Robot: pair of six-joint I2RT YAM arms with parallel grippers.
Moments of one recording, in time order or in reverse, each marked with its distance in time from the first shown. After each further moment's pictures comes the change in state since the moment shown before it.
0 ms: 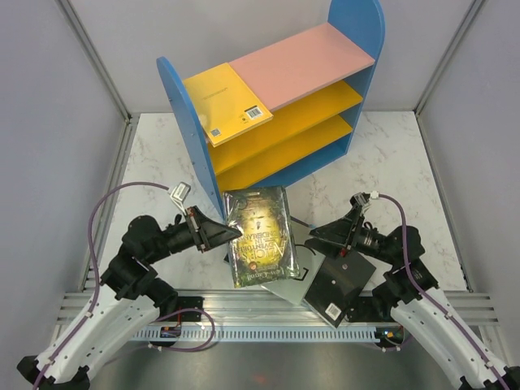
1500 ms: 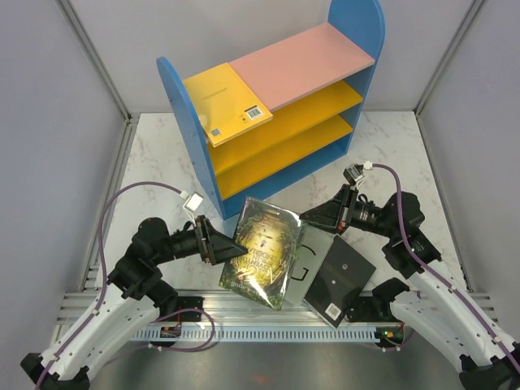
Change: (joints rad) left arm -0.002 0.000 -0.086 -0.034 0.108 0.294; right arm 0.000 0.307 0.330 -0.080 -0.070 -0.137
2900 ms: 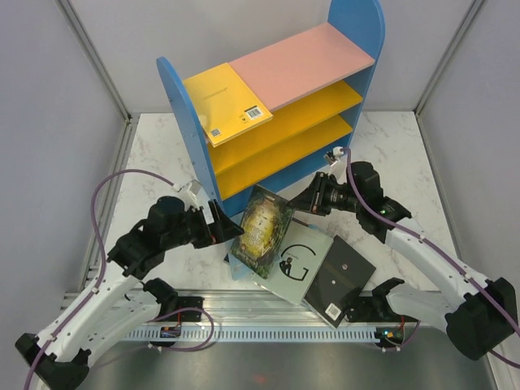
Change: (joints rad) left arm 0.000 0.256 0.225 -0.403 -0.356 0.019; right arm 0.015 0.431 0.170 -0.236 0.206 -0.501
